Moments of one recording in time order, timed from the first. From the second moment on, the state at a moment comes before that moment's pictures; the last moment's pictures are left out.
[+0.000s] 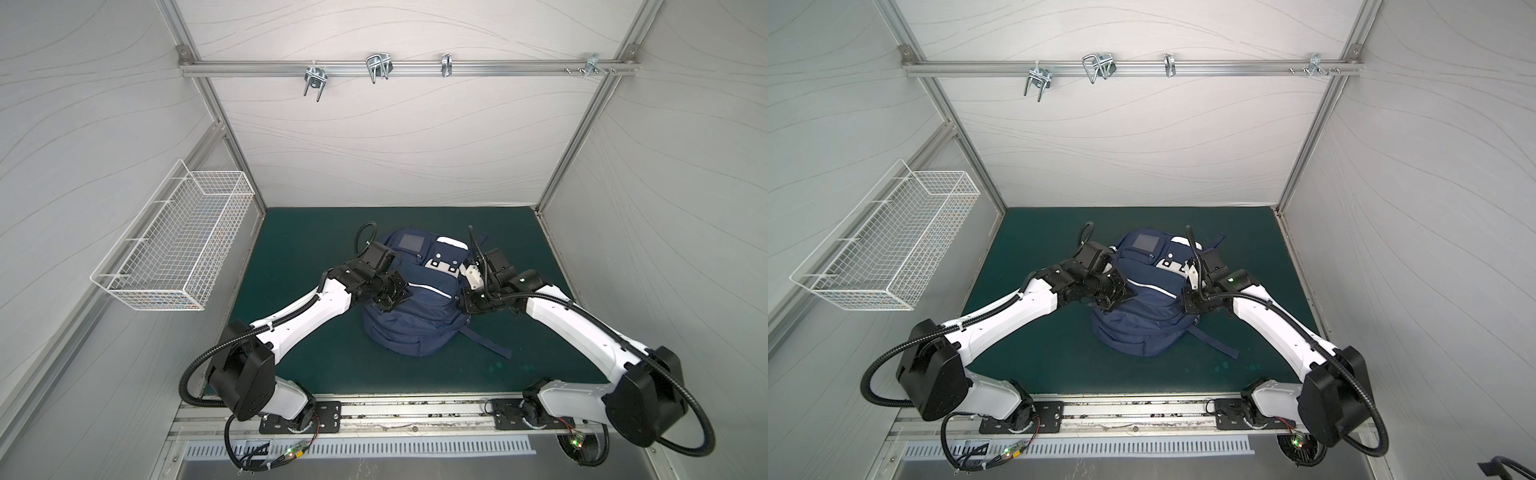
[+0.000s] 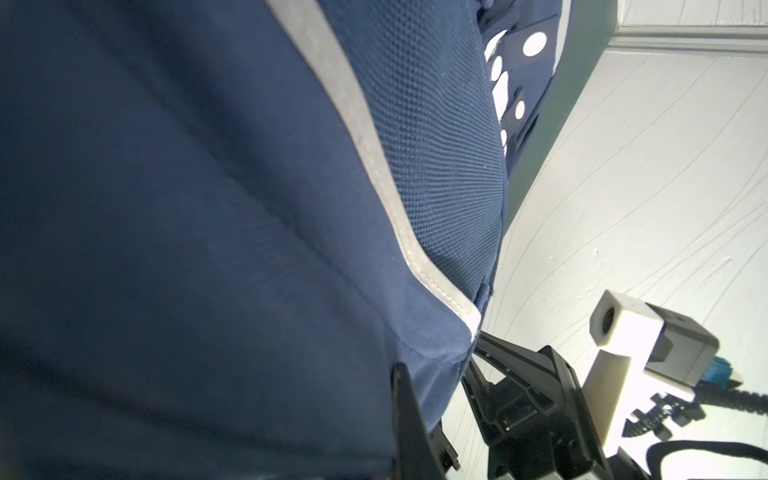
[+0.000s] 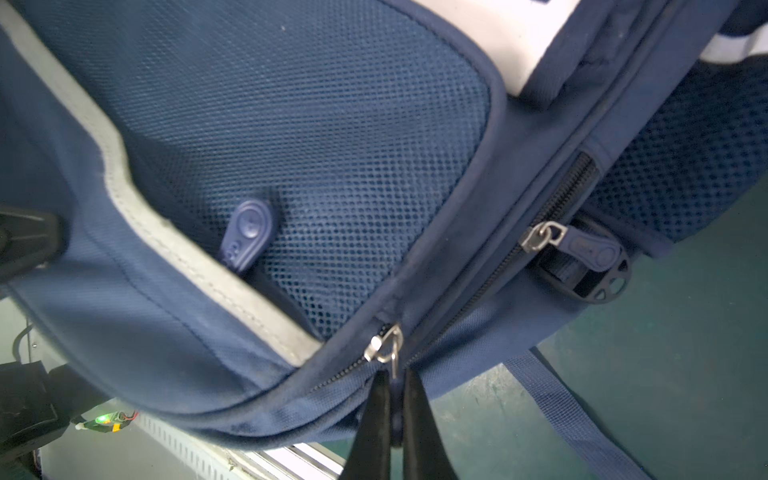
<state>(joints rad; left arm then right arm) -0.63 1.44 1.08 -0.55 0.35 -1.33 0.53 1.30 1.00 -0.82 -0.24 0.37</state>
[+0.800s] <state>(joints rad) -0.63 1.49 1.14 -0.60 0.34 -1.22 0.47 1.40 1.16 -0.85 -0.08 0.35</state>
